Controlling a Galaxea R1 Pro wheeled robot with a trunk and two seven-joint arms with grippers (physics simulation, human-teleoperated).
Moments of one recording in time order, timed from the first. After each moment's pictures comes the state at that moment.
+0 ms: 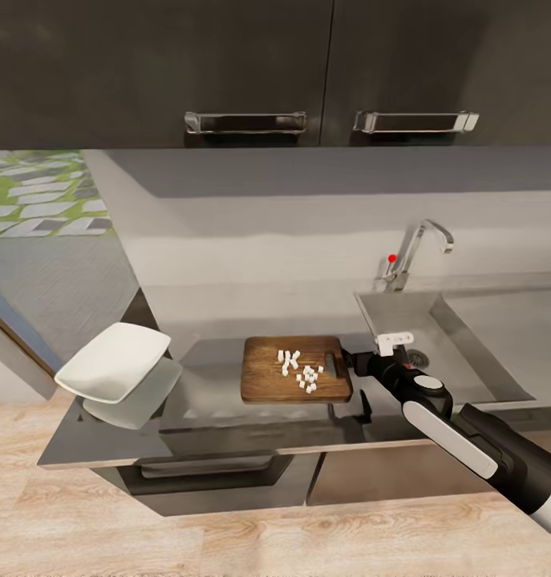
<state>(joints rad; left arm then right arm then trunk) 0.25 0.08 -0.33 -0.42 0.29 -0.58 0.11 -0.79 -0.53 0.85 -1.48 -0.97 0.33 -0.56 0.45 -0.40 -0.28</state>
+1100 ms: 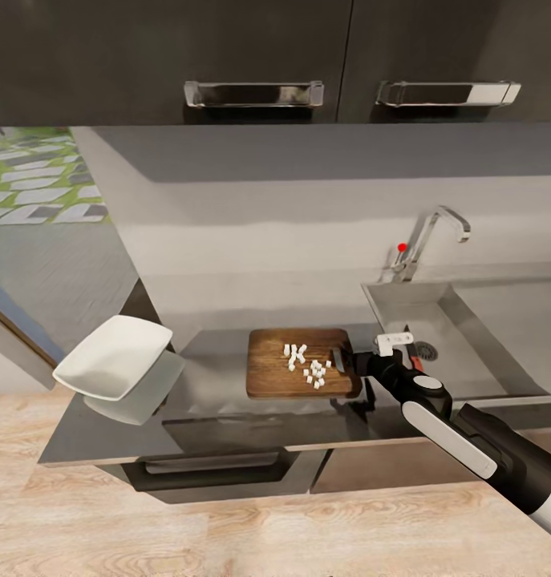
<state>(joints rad) 0.25 0.08 -0.33 -0.42 0.29 -0.58 0.11 -0.79 -0.52 0.85 -1.48 -0.97 0.33 -0.56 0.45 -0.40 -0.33</state>
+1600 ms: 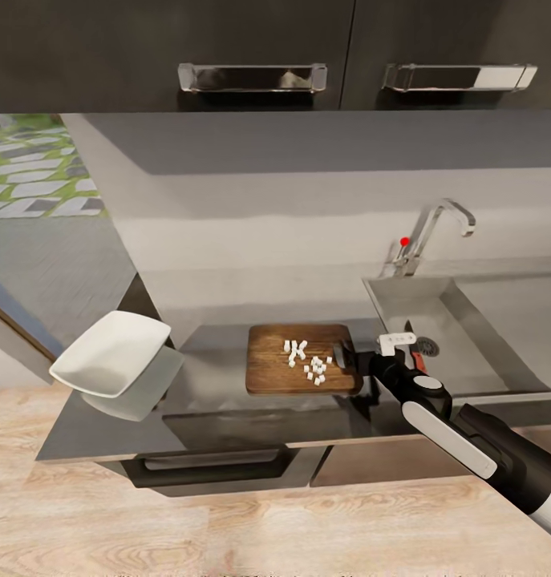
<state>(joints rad) 0.25 0.08 -0.33 -0.42 0.29 -0.58 0.11 -0.79 -0.52 0.86 -1.48 -0.97 0.32 -0.60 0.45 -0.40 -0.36</state>
